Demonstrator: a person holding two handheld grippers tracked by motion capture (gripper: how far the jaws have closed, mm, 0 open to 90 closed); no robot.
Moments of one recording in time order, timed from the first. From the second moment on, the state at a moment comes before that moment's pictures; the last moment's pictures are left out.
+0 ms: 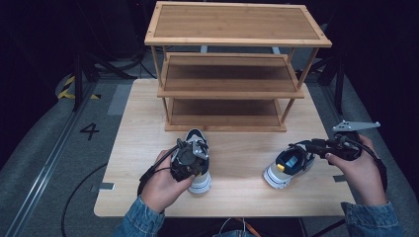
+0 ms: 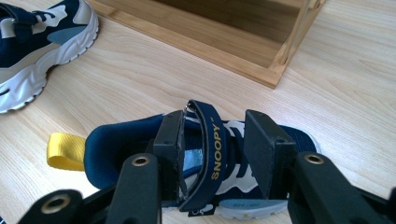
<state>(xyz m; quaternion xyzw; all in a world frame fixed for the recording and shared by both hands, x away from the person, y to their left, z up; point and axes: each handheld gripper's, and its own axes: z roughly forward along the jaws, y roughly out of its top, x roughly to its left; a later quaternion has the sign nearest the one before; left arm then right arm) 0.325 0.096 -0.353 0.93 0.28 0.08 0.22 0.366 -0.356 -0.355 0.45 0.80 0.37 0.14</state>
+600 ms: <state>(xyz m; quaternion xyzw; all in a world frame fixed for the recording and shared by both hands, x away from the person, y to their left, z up) 0.348 0.089 -0.385 0.93 0.30 0.04 0.22 0.366 -0.356 -0.356 0.45 0.80 0.37 0.14</state>
